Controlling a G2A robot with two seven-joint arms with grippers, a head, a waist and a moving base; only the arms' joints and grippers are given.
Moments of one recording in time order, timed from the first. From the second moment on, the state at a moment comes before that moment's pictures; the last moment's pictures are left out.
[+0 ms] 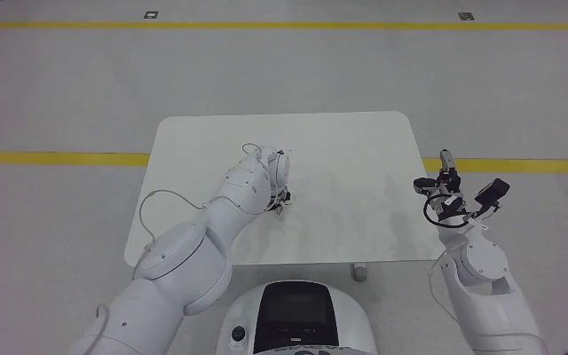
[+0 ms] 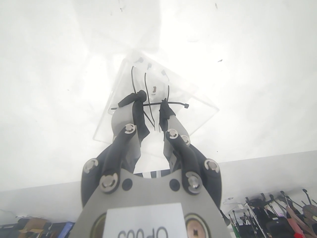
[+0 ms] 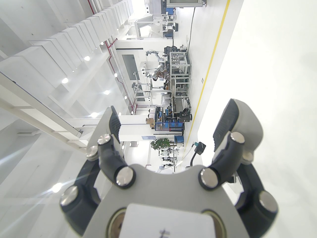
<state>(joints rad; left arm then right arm) 0.49 -1.75 -0.50 -0.25 0.56 0.23 -1.01 -1.73 -1.15 1.60 -1.80 0.42 0.00 0.00</state>
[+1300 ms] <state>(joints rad) 0.46 -1.77 -0.47 -0.21 0.50 0.22 -0.97 -1.73 -1.15 1.60 -1.80 0.42 0.00 0.00</state>
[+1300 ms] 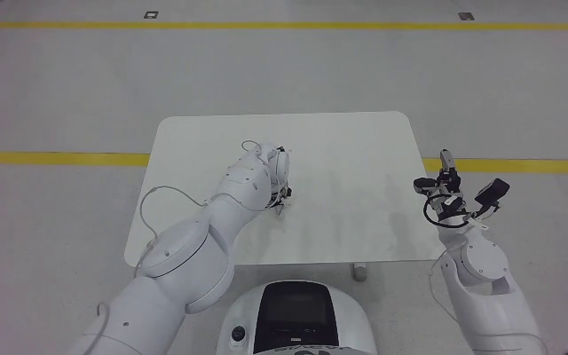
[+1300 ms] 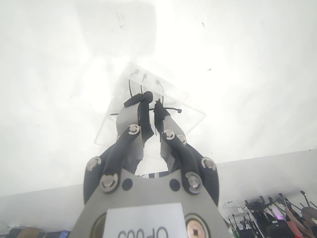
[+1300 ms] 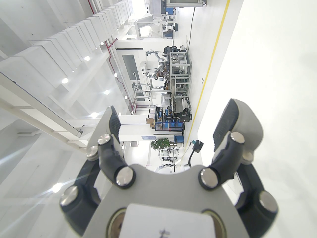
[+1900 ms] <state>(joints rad) 0.47 -1.77 -0.46 -0.19 0.48 0.23 -0.93 -1.73 -1.15 1.60 -1.80 0.42 0.00 0.00</state>
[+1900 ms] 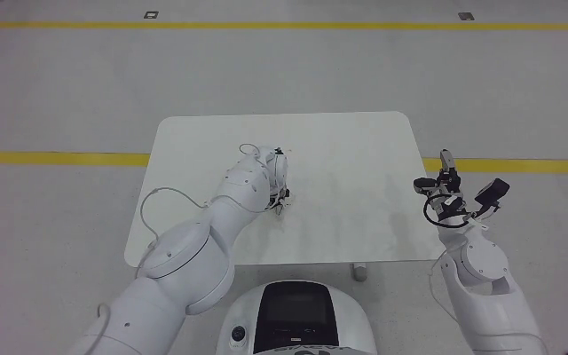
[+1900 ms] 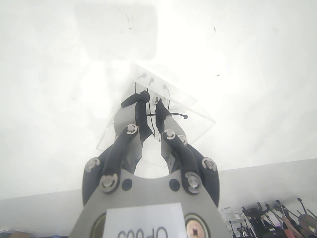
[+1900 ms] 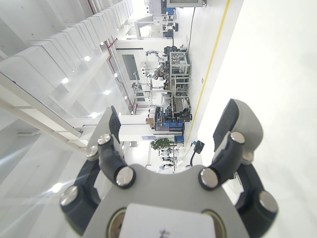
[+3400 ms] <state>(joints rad) 0.47 -1.78 -0.42 -0.17 0.47 0.25 -0.94 -1.73 -1.15 1.60 -1.80 0.42 0.00 0.00</state>
